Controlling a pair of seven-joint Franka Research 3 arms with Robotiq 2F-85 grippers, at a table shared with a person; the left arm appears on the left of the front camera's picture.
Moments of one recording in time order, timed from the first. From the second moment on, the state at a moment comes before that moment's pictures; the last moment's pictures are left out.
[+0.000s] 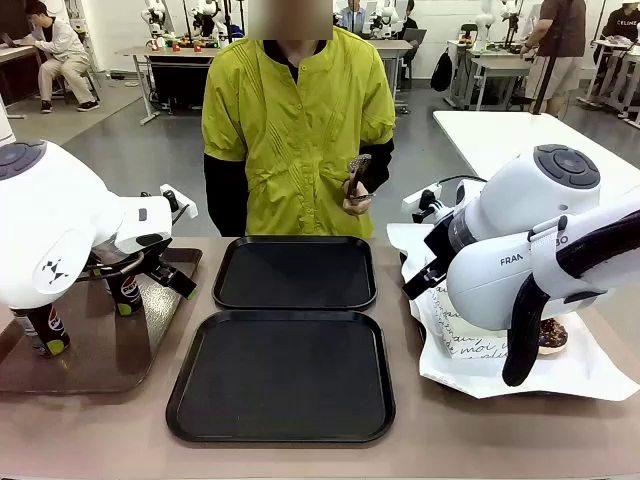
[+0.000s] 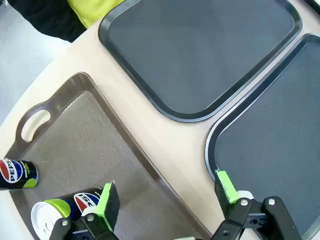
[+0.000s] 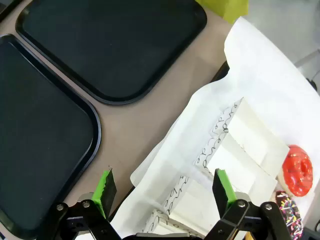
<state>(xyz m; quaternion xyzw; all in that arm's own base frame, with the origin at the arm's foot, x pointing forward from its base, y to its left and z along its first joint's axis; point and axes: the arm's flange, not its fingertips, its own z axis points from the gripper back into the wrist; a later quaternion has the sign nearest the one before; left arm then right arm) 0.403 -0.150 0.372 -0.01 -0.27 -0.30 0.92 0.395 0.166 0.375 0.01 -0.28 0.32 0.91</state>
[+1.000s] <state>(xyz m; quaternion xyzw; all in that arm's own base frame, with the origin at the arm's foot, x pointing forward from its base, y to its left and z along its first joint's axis) 0.403 -0.150 0.372 -0.01 -0.27 -0.30 0.92 0.395 0.166 0.375 0.01 -0.28 0.32 0.91</state>
